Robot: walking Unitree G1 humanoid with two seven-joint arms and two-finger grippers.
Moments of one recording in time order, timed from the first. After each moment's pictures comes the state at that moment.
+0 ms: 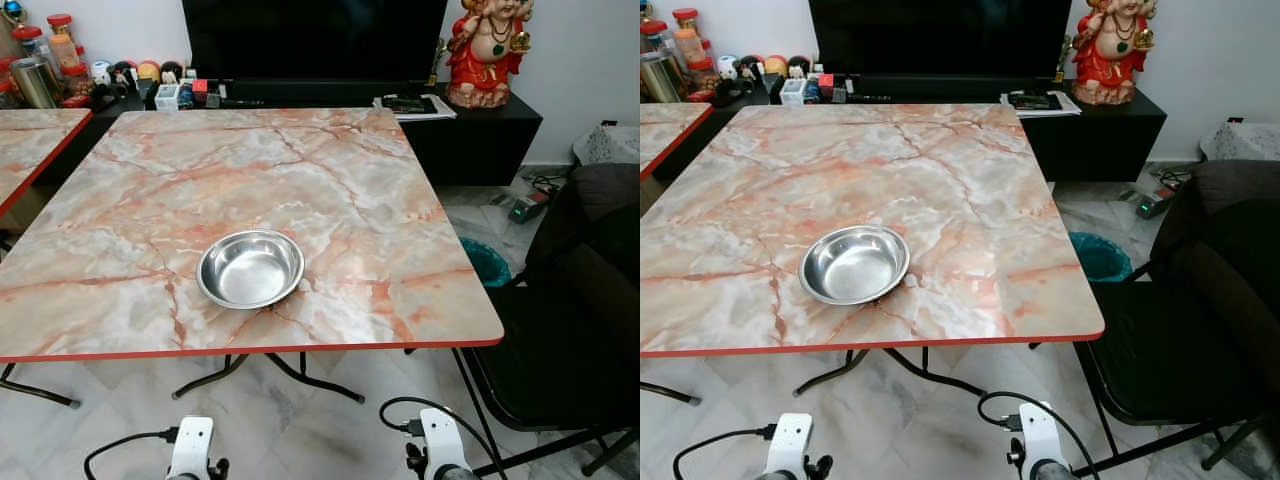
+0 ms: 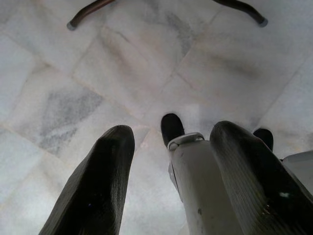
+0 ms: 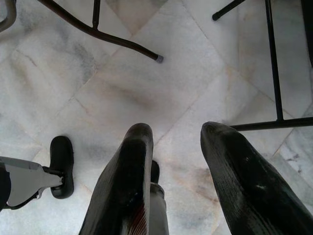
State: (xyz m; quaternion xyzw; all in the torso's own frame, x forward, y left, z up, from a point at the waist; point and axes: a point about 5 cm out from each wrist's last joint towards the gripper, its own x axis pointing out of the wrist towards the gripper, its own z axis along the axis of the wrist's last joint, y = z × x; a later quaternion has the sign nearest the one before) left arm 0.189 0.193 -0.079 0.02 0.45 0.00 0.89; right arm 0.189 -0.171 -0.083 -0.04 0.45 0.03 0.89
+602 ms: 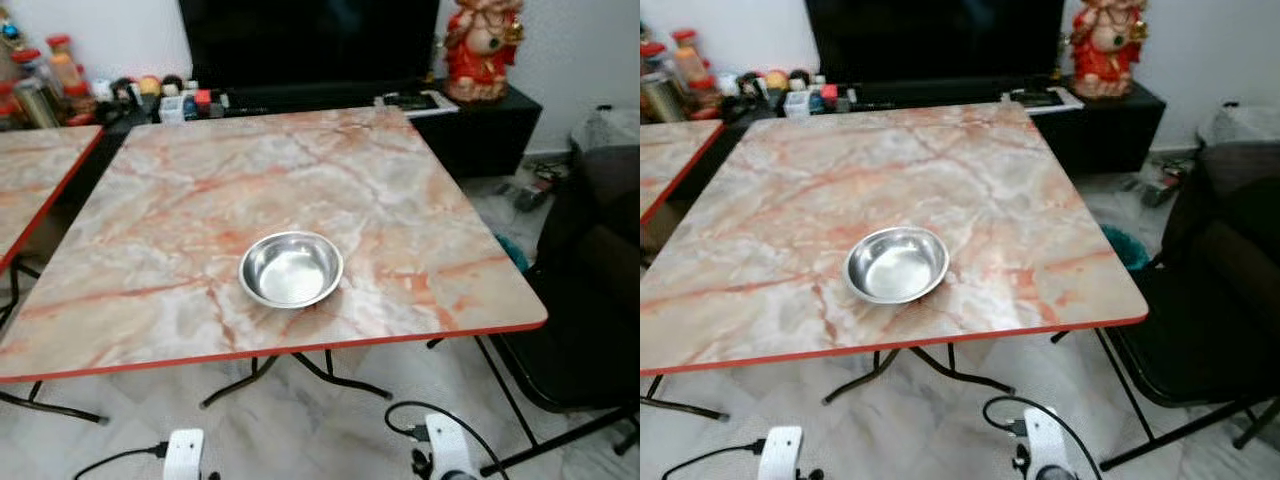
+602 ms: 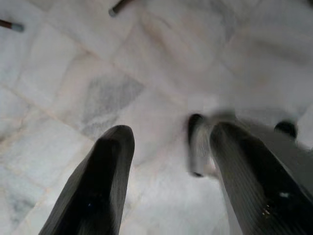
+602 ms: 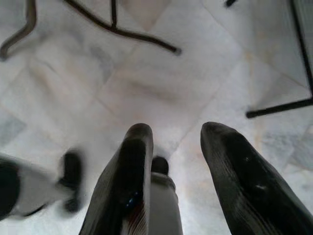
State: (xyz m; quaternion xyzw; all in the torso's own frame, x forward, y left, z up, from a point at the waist) left arm 0.161 0.203 -0.092 0.00 0.48 0.04 0.87; right arm 0.184 -0.176 -0.085 -0.04 0.46 0.02 0.89
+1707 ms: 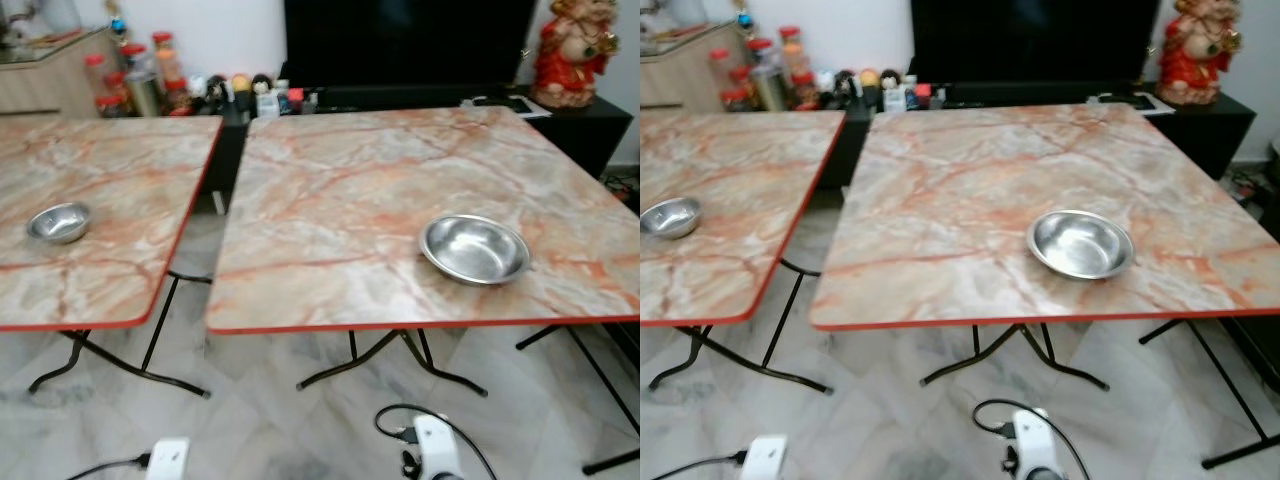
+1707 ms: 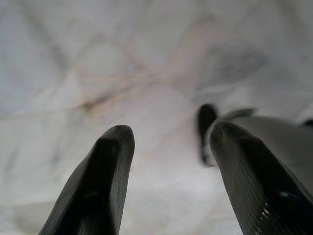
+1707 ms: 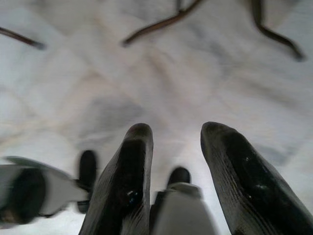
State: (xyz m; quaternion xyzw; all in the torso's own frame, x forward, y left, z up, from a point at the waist) left arm 0.156 0.235 -0.087 0.03 0.49 0.07 0.87; right arm 0.185 -0.146 -0.086 -0.03 0.45 0.05 0.89
